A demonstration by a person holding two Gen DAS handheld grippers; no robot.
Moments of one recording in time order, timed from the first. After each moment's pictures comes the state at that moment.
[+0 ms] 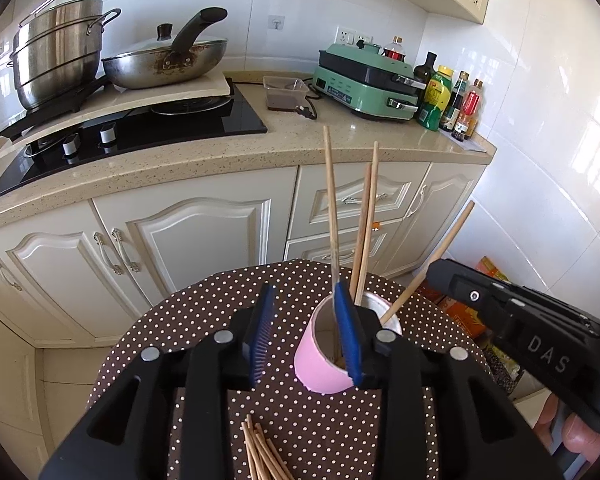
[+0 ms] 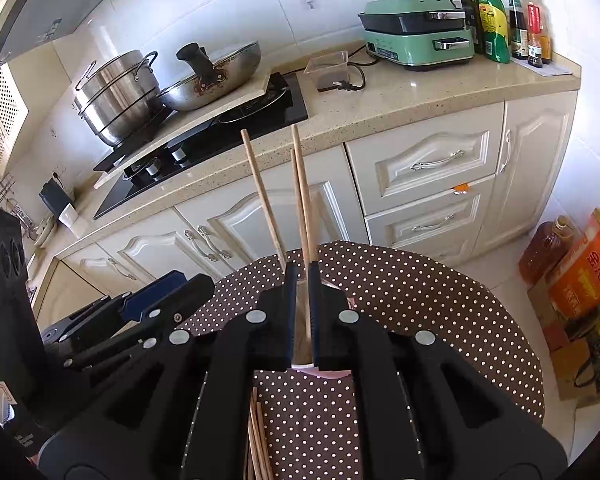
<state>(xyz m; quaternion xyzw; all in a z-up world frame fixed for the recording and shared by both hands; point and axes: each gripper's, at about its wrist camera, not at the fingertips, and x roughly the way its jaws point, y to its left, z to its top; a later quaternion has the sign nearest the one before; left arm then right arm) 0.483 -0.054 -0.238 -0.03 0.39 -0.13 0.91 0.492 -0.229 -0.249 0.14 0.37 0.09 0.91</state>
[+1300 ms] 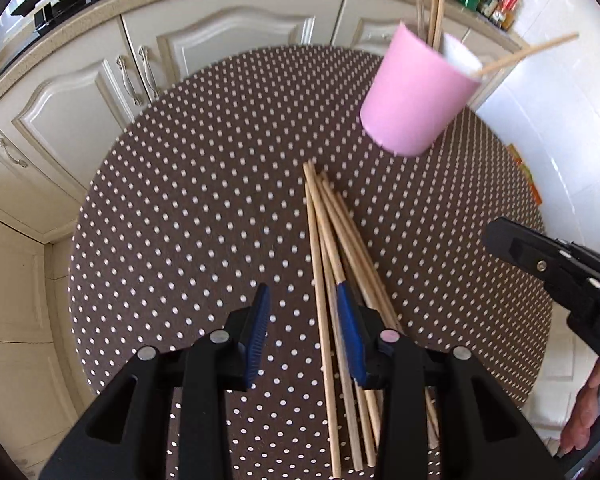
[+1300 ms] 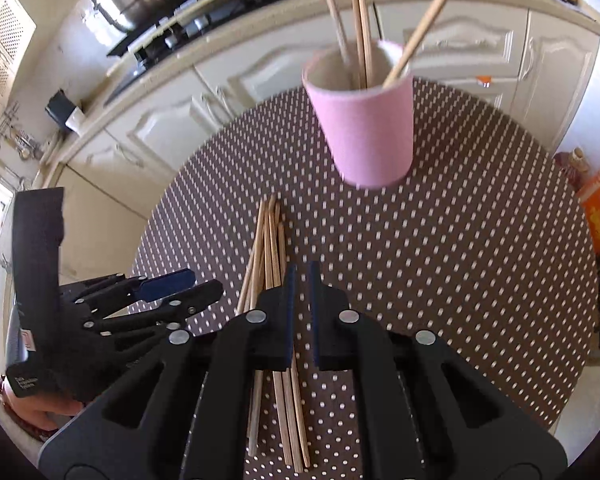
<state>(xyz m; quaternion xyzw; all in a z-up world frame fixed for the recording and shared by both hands) 0.385 0.004 -0.370 -0.01 0.59 -0.10 0.80 0.394 -0.175 -0.346 0.11 0.51 0.14 0.84</state>
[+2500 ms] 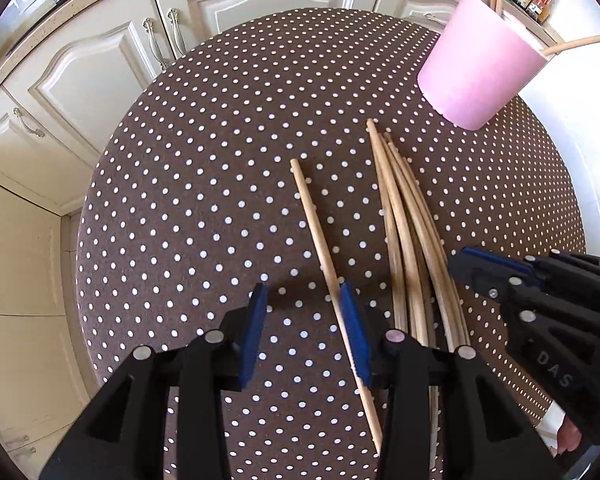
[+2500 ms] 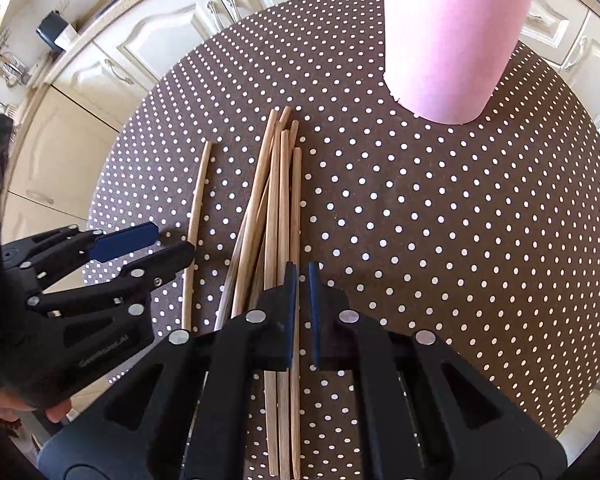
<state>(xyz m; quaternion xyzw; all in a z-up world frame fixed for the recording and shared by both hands) 0.385 0.035 -0.399 -0.01 0.62 -0.06 0.78 0.422 -0.112 -0.405 0.01 0.60 0.16 0.78</state>
